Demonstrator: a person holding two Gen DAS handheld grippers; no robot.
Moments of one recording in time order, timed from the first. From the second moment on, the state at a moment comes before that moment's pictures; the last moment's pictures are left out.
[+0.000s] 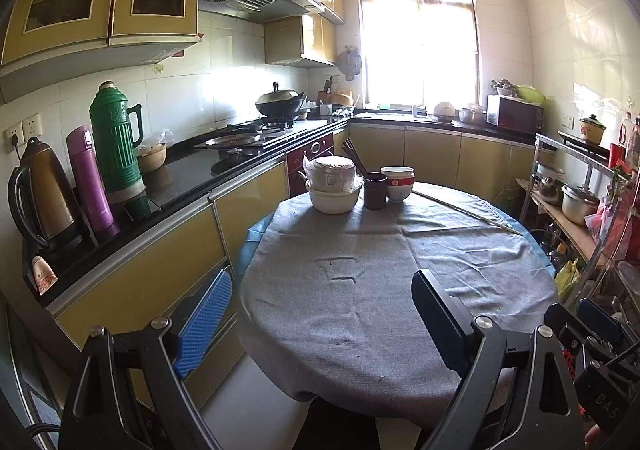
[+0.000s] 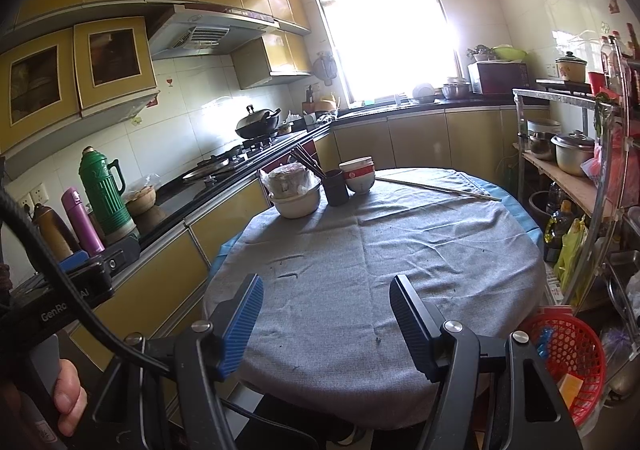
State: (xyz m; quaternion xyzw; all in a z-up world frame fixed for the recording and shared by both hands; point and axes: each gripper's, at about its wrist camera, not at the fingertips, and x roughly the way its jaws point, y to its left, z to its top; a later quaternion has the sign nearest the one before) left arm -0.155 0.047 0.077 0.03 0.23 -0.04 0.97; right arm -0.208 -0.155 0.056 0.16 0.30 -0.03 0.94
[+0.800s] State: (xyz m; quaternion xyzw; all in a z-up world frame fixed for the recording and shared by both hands) left arm -0.156 0.048 0.081 0.03 0.22 -0.05 0.97; right arm -0.208 -0.153 0.057 0.16 0.30 -0.03 0.94
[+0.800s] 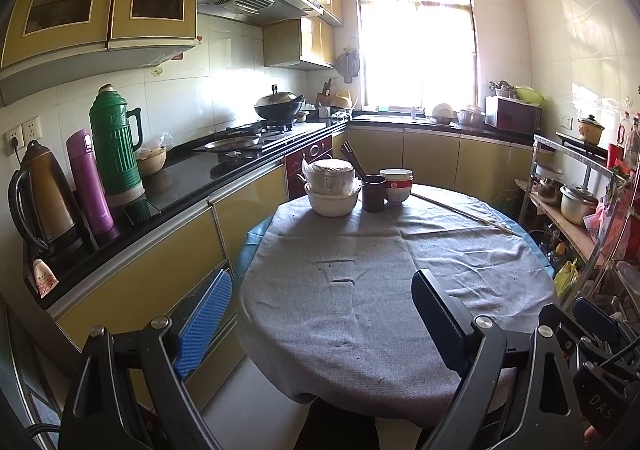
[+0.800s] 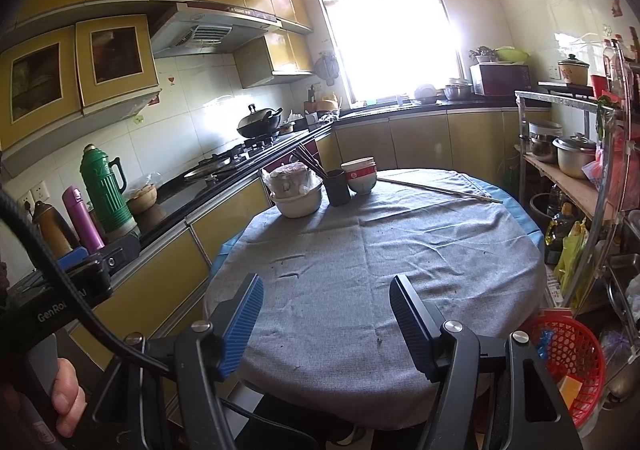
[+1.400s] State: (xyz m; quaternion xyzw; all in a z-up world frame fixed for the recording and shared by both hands) left arm -0.157 0.047 0.080 0.03 0.22 -0.05 0.97; right arm -0.207 -0.153 0.057 0.15 0.30 -0.03 0.94
